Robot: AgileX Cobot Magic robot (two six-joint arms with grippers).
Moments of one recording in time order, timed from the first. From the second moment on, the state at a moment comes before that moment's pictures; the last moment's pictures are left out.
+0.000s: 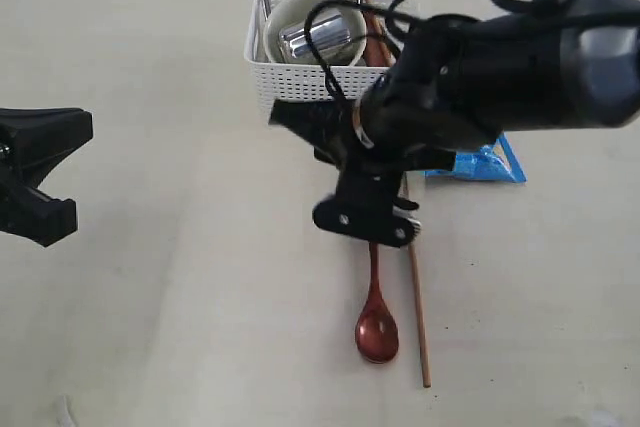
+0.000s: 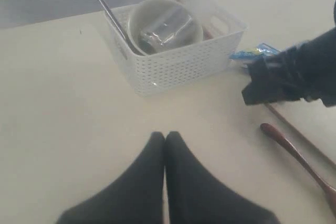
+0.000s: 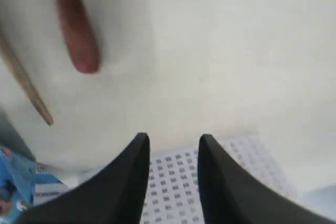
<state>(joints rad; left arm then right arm) -0.39 0.75 -0.28 1.68 -0.05 -1.75 0.82 1.75 -0.96 -0.54 0.40 -1.73</state>
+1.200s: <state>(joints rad) -0.39 0.75 -0.28 1.68 -0.05 -1.75 0.32 1.73 -1.27 0.20 0.68 -0.51</state>
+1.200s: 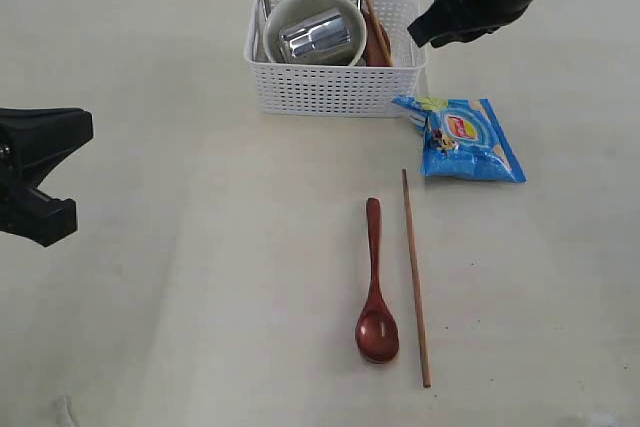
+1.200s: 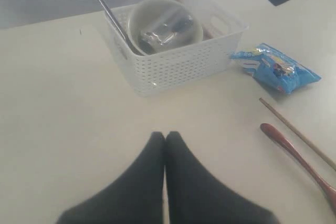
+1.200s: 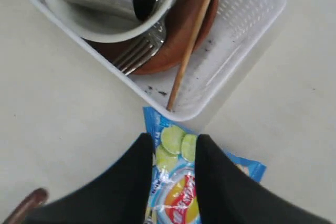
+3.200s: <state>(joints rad) -0.39 0.75 -0.28 1.68 -0.06 -1.75 0.20 1.96 -1.56 0.55 0.75 -0.72</state>
